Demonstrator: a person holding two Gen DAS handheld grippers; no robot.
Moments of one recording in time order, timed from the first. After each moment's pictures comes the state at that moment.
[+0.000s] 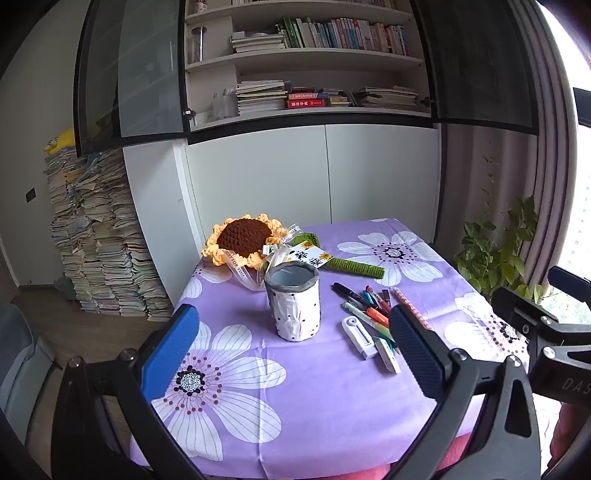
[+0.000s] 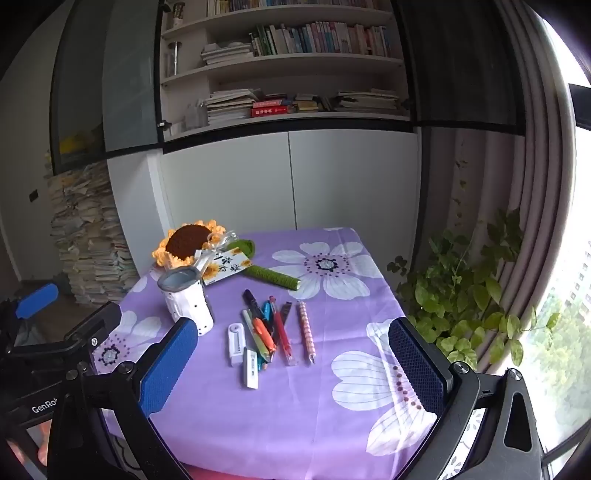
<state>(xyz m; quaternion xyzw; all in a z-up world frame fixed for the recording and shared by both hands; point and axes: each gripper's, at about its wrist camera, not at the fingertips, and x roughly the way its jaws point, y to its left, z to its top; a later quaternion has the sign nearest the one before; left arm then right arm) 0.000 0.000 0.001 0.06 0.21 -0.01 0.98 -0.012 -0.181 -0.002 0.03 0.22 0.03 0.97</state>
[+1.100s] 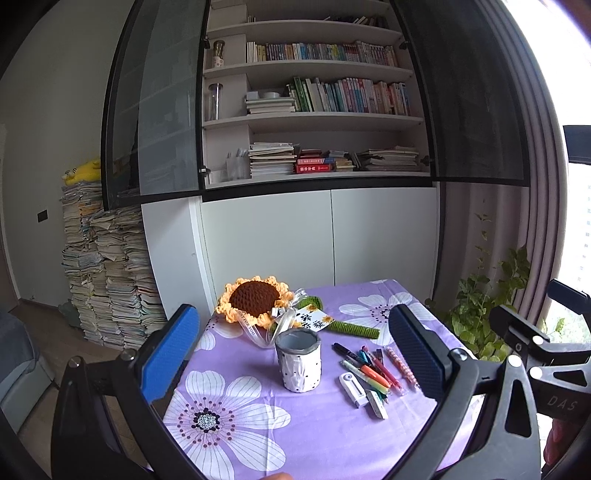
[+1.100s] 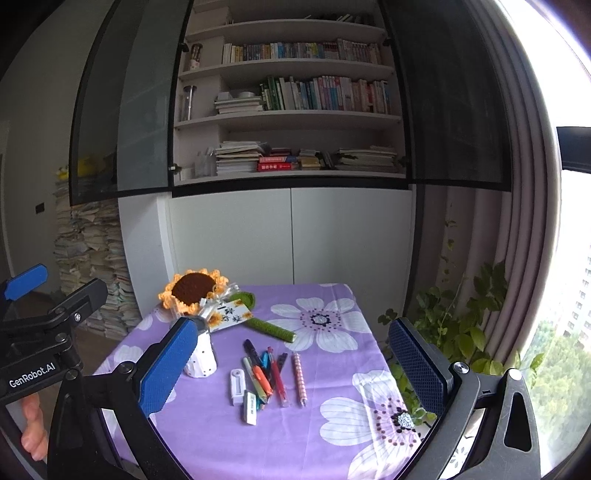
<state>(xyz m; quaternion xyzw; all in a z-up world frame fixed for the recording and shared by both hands) -0.041 0.007 0.055 0.04 0.10 -0.01 0.99 -0.052 -0.180 0.042 0.01 0.12 0.02 0.99</state>
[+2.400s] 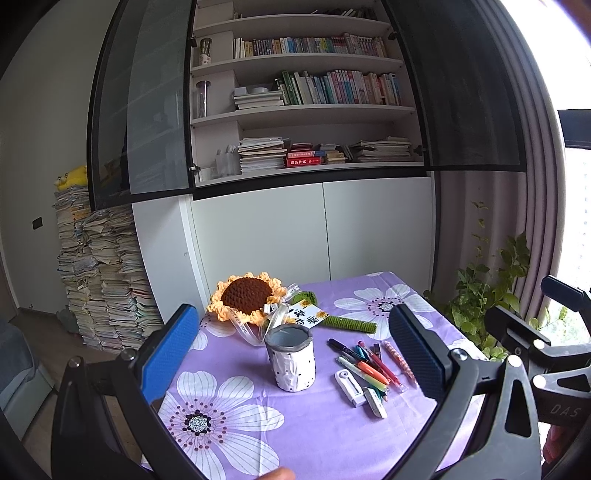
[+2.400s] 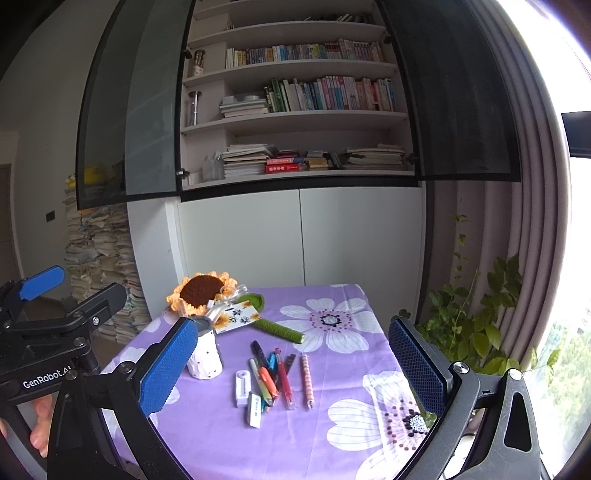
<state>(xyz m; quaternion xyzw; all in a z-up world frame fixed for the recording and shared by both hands) -0.028 -0.008 0.043 0.05 0.11 -0.01 0.99 -0.043 -0.191 0.029 0.03 0.11 0.05 0.99</state>
